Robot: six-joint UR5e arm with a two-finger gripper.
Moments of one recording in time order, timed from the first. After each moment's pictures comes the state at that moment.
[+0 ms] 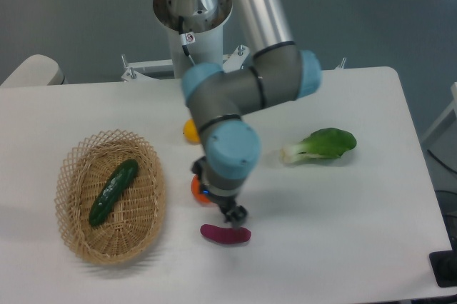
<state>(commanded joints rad) 2.23 -2.06 -1.51 -1.26 1.49 1.11</state>
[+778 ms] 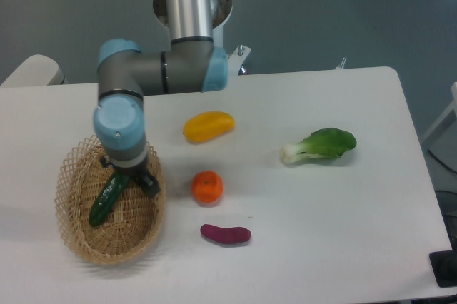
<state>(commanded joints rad) 2.01 -1.99 -1.73 -1.05 1.48 0.75</state>
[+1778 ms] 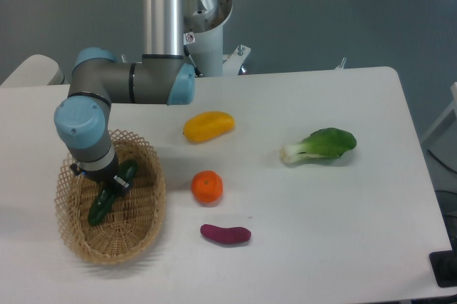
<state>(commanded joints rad) 1.96 -2.05 -1.74 -0.90 1.53 0.52</state>
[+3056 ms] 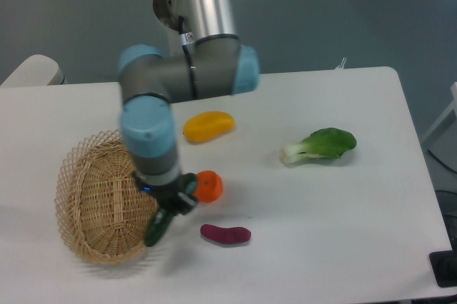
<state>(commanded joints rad) 2.29 -2.08 -1.41 -1.20 1.55 0.94</state>
